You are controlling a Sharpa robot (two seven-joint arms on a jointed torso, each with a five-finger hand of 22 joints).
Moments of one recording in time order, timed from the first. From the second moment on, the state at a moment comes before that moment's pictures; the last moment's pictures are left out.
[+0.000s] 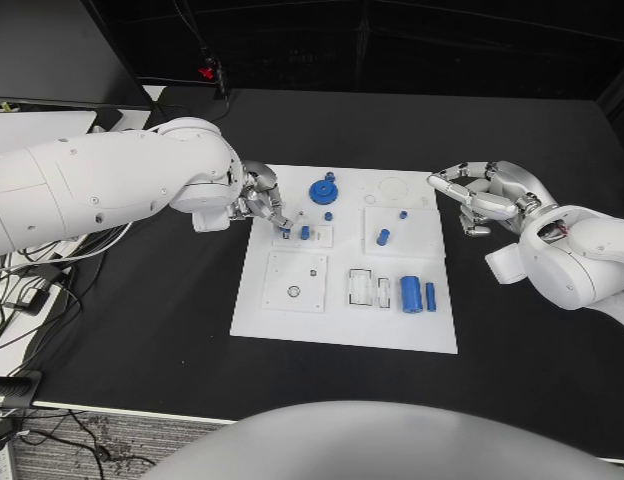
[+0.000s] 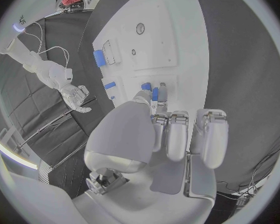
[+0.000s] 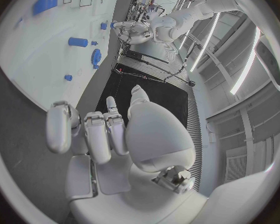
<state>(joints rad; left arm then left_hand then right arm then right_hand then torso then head) 1.45 -0.70 -0.24 1.37 -0.86 0.23 -0.49 1.47 0.08 0.03 0.30 0.59 0.89 0.09 0.52 0.53 1.45 0.03 1.57 1.47 1.46 -0.02 1.57 1.31 0.01 1.47 0.09 1.57 1.31 1.15 -1.03 -0.04 1.68 -0.50 -0.43 0.15 1.35 0.13 -0.22 0.29 0.31 0.56 0.17 0.55 0.13 1.47 0.13 1.57 1.31 1.46 0.06 1.57 1.31 0.05 1.39 0.17 1.37 1.31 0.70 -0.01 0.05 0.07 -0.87</state>
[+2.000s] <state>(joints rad) 1.43 -0.66 -0.24 1.31 -0.91 0.27 -0.49 1.47 0.08 0.04 0.30 0.60 0.89 0.09 0.52 0.53 1.45 0.03 1.58 1.46 1.46 -0.02 1.57 1.31 0.01 1.47 0.09 1.57 1.31 1.15 -1.04 -0.04 1.68 -0.50 -0.43 0.15 1.35 0.13 -0.22 0.29 0.31 0.56 0.17 0.56 0.13 1.47 0.13 1.57 1.31 1.46 0.06 1.57 1.31 0.05 1.39 0.17 1.37 1.31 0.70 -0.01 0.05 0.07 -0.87</state>
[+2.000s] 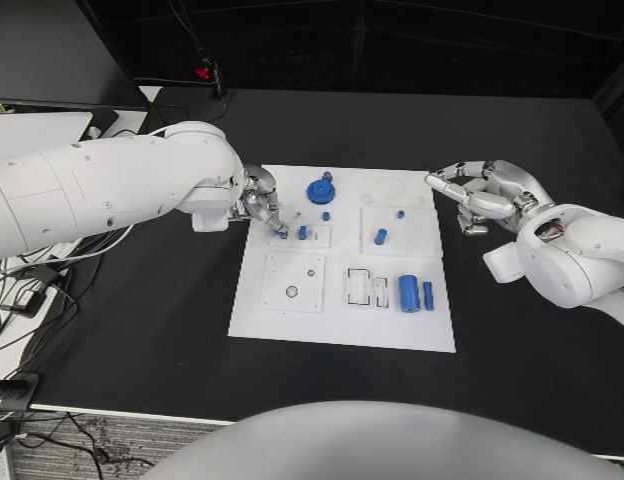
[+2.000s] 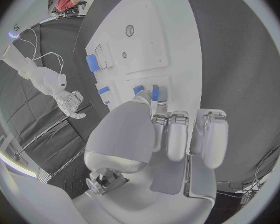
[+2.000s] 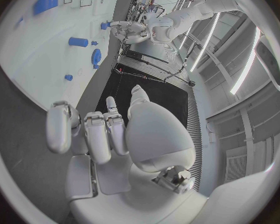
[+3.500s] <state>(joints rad) 1.43 -0.64 -0.24 1.30 -0.91 0.29 -0.49 1.47 0.08 0.04 0.30 0.59 0.89 0.09 0.51 0.53 1.45 0.03 1.57 1.46 1.46 -0.02 1.57 1.31 0.01 1.47 0.09 1.57 1.31 1.15 -1.03 -0.04 1.68 -0.50 -0.43 0.15 1.35 0.13 -0.22 0.29 0.31 0.56 0.17 0.56 0.13 1.47 0.13 1.57 1.31 1.46 0.06 1.57 1.31 0.05 1.39 0.17 1.37 1.31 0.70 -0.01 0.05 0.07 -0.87</state>
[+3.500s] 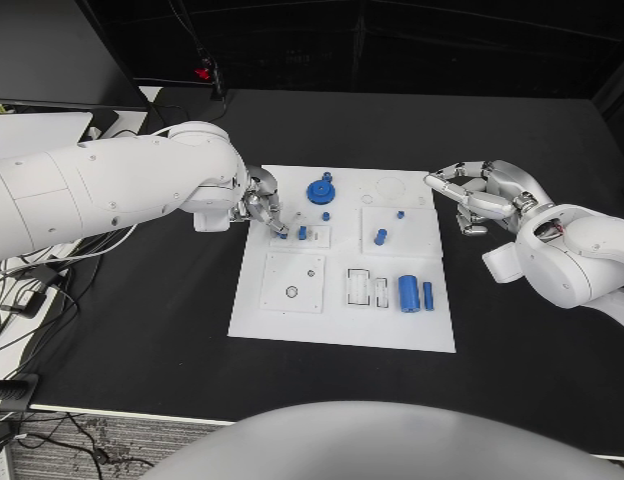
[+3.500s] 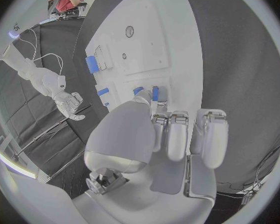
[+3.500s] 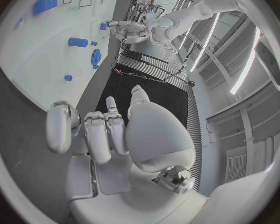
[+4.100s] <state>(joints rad) 1.43 -0.64 -0.24 1.29 -0.91 0.30 -0.50 1.47 0.08 0.04 0.31 0.59 0.89 0.09 0.51 0.53 1.45 0.03 1.57 1.46 1.46 -0.02 1.57 1.31 0.01 1.47 0.09 1.57 1.31 1.15 -1.03 -0.04 1.69 -0.50 -0.43 0.15 1.35 0.13 -0.22 0.29 0.31 0.56 0.17 0.56 0.13 1.47 0.13 1.57 1.31 1.46 0.06 1.57 1.31 0.05 1.39 0.17 1.37 1.31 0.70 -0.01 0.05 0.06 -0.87</state>
